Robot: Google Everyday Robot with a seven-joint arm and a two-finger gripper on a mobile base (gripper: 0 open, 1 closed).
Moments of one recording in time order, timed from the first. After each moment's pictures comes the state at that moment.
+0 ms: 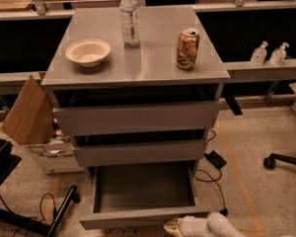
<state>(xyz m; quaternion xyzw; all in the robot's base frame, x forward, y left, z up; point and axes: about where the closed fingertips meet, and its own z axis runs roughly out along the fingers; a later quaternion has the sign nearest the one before) 0.455 -0.110 0.110 -0.47 0.75 0.31 0.35</state>
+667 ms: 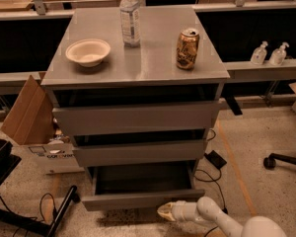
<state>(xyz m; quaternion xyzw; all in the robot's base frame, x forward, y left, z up) 0.530 -0.079 0.098 -0.48 0.75 0.30 0.36</state>
